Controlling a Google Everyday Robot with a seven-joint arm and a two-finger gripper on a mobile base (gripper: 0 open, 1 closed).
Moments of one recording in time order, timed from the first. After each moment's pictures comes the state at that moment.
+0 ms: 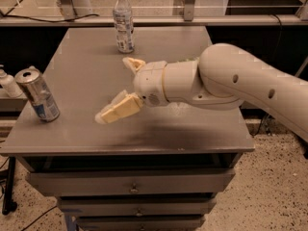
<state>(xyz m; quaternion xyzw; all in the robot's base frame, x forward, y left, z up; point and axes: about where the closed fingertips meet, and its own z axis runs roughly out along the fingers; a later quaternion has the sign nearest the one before) 0.514 0.101 0.905 -0.54 0.60 0.31 0.50</state>
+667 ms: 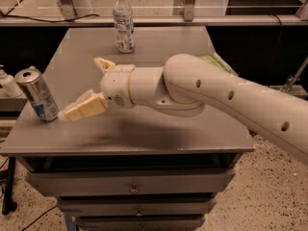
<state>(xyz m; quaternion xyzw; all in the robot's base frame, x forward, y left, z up) 0.516 0.176 0.909 -0.50 0.58 0.36 0.53</state>
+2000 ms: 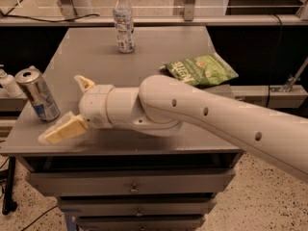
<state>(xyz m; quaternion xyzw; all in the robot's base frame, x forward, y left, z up) 0.485 0.224 0.875 -0.52 0.57 0.36 0.52</state>
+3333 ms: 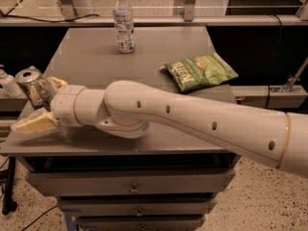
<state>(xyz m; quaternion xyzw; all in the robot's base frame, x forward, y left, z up) 0.505 0.293 0.869 -0.51 0.56 0.35 0.55</state>
